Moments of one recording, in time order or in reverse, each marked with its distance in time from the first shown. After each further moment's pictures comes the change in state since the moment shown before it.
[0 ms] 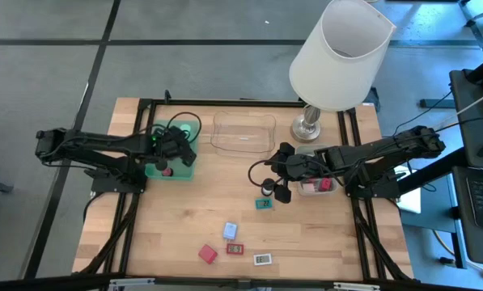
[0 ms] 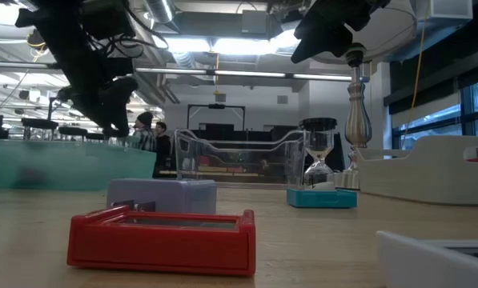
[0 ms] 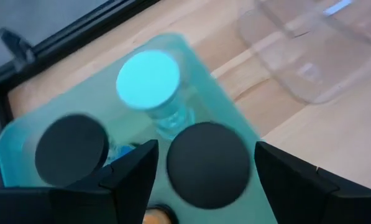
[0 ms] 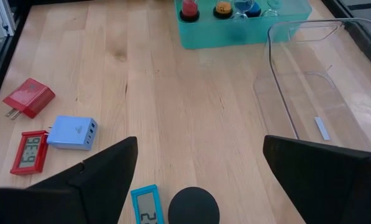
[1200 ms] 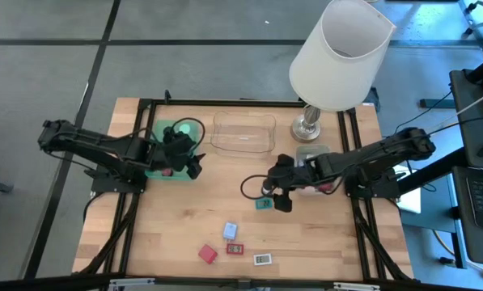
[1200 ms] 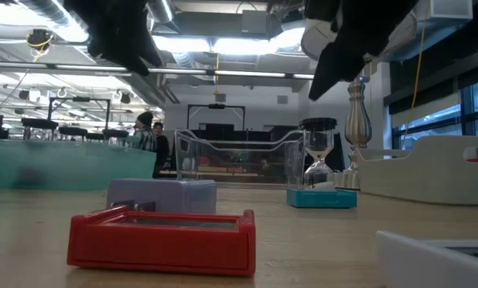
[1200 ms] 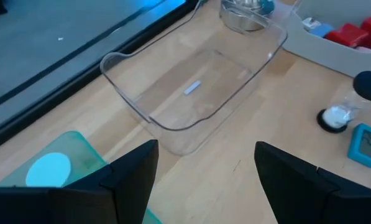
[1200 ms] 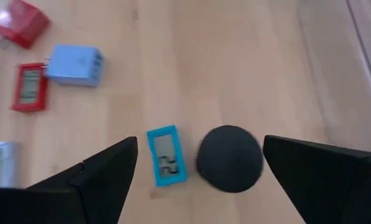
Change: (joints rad) left arm -0.285 0.000 0.240 0.041 -0.060 0.078; right arm 0.032 0.113 0.001 -0.124 -0.083 0.075
